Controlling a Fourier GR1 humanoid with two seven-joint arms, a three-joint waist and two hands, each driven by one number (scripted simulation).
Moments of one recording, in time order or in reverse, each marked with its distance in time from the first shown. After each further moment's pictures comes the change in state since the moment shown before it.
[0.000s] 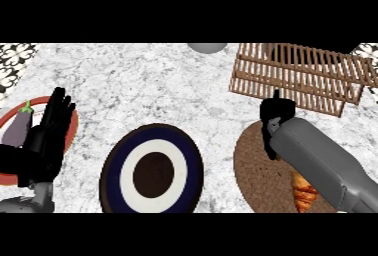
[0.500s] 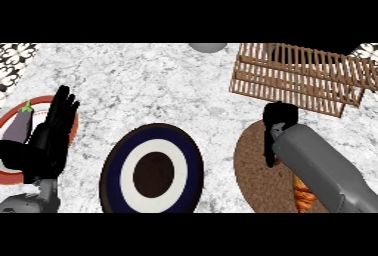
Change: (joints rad) left arm -0.016 -0.049 0.027 0.018 -0.044 -0.034 0.013; right arm 0.081 0.029 -0.110 -0.010 0.130 0.004 -0.049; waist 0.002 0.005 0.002
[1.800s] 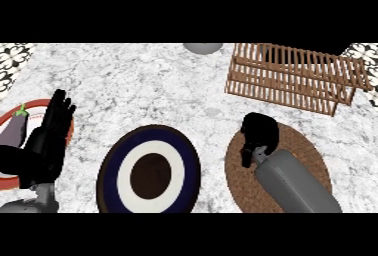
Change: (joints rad) left arm 0.034 -0.051 0.058 -0.021 -0.052 -0.049 0.013; right arm 0.202 0.170 -0.129 -0.194 0.237 -0.347 -0.066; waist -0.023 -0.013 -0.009
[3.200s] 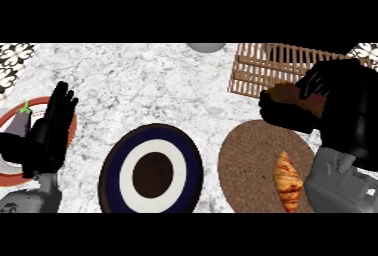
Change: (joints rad) left arm -0.063 -0.024 0.032 0.036 -0.018 -0.031 0.020; right arm -0.051 0.073 -0.356 -0.823 0.272 0.003 0.204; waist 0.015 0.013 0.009
